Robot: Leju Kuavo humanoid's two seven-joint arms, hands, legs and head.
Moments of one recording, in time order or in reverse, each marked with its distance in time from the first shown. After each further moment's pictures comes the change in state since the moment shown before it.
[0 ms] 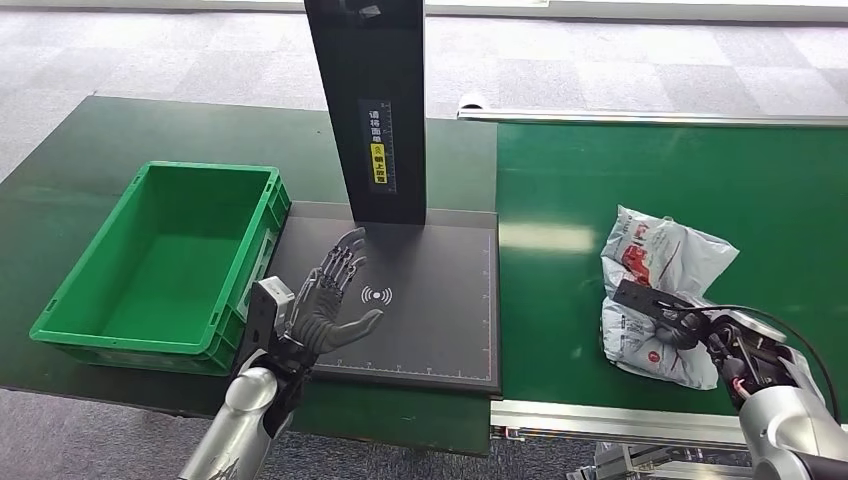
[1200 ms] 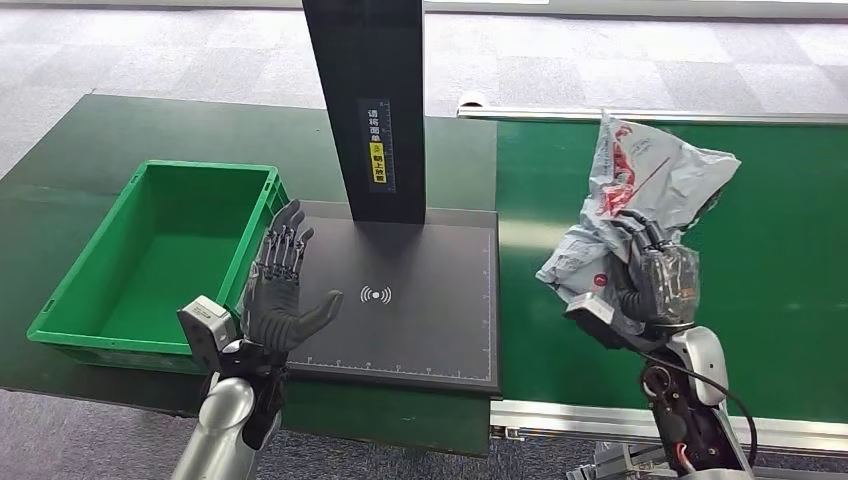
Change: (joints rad) left arm 0.091 -0.013 0.030 -0.238 0.014 0.159 -0.114; right arm 0.409 0.162 0.102 -0.740 -0.250 -0.968 -0.507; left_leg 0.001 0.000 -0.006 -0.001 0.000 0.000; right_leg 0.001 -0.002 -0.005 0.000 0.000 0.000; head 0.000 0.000
